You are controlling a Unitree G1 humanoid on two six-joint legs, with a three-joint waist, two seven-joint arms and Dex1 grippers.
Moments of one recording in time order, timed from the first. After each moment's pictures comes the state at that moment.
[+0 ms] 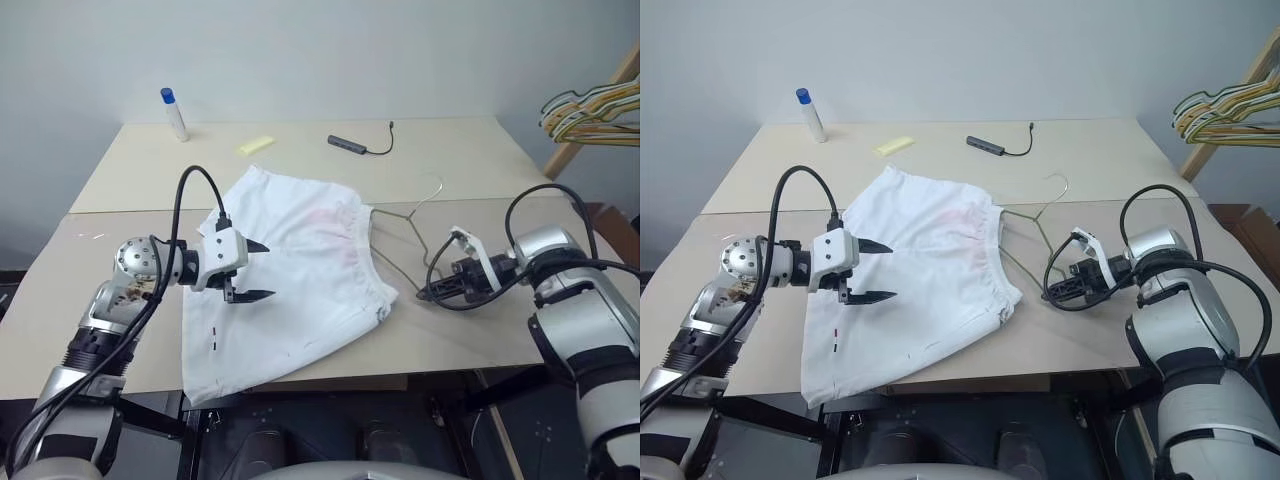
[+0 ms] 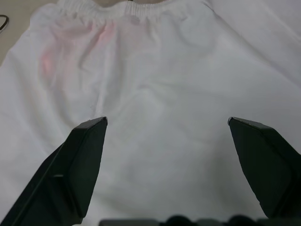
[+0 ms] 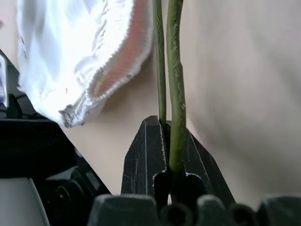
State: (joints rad) left arm -0.45 0.72 -0.16 0.17 -0.10 0.03 -1.19; right arm -1.08 -0.61 0.45 1.31 0.20 0.85 1.53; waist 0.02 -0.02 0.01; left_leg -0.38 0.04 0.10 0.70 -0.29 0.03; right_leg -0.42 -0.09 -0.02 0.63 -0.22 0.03
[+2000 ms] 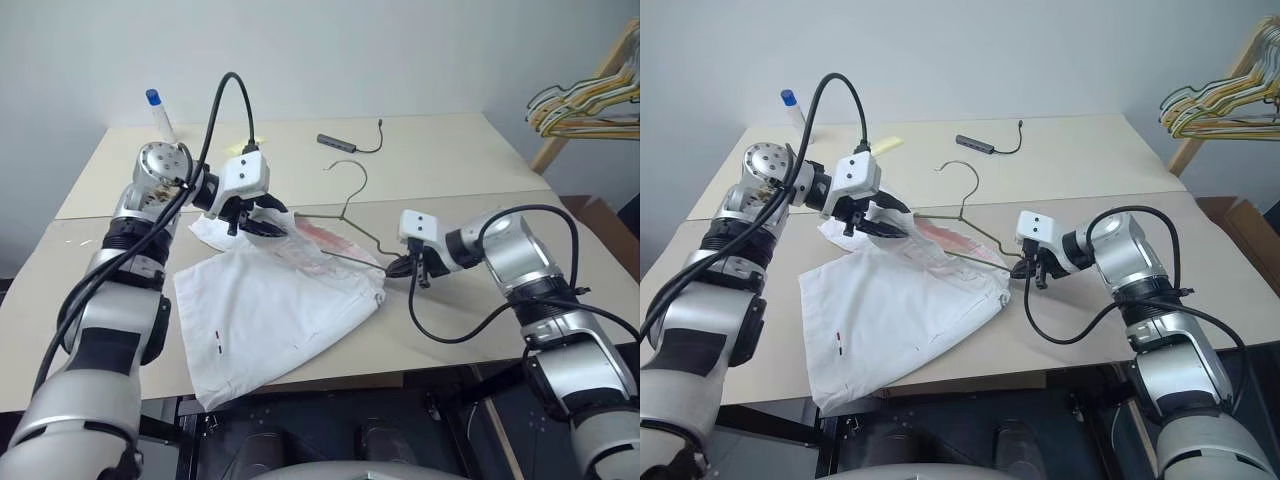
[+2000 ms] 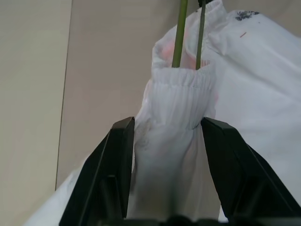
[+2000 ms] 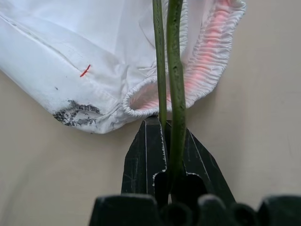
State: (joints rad) left arm -1.12 0.55 -0.25 0.94 0.04 -0.16 -1.49; right arm -0.79 -0.61 0.33 0.45 -0.07 0.36 1.36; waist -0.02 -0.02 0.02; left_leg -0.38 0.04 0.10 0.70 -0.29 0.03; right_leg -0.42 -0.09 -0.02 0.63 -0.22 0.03
